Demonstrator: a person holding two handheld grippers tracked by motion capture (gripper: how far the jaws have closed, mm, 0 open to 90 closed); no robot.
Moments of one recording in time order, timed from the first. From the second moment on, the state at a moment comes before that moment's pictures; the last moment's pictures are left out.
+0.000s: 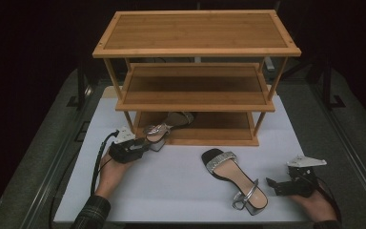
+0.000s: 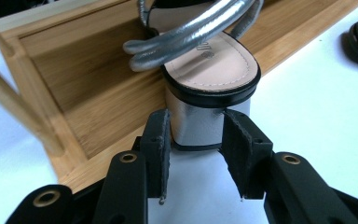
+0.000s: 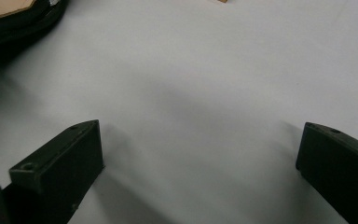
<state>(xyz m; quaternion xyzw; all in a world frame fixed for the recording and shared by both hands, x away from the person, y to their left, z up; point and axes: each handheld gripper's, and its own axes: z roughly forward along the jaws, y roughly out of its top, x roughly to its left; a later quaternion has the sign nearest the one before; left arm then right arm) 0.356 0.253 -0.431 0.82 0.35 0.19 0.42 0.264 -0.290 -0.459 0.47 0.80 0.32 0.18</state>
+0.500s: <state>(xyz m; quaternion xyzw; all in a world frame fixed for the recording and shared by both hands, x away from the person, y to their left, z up) 0.359 0.202 -0.434 0.83 0.30 0.17 0.43 0.264 -0.290 -0.459 0.47 0.80 0.32 0.18</state>
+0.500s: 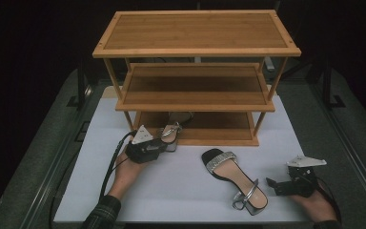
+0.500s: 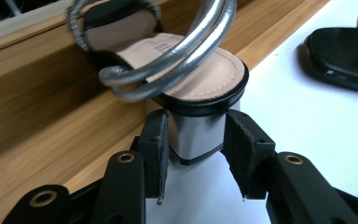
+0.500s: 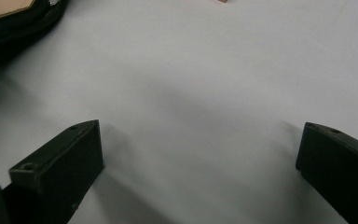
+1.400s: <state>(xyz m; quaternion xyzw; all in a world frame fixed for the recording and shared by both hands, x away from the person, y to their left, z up) 0.355 0.197 -0.427 0.84 0.31 0.15 0.43 0.264 -0.290 -0.459 0.47 0.80 0.32 0.18</state>
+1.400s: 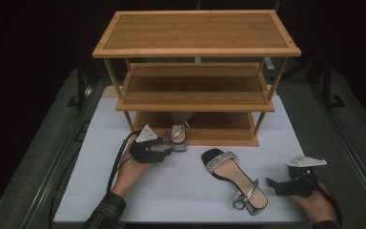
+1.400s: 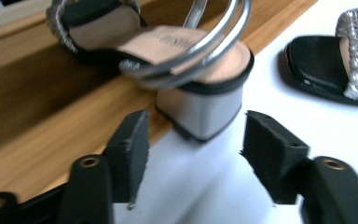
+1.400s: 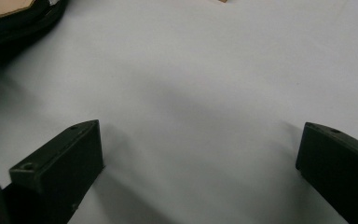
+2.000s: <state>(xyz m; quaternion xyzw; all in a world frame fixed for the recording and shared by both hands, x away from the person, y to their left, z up) 0.307 0.244 -0.436 0.86 0.34 0.12 0.36 0.265 -0.288 -0.442 0.48 0.80 0.33 0.16</state>
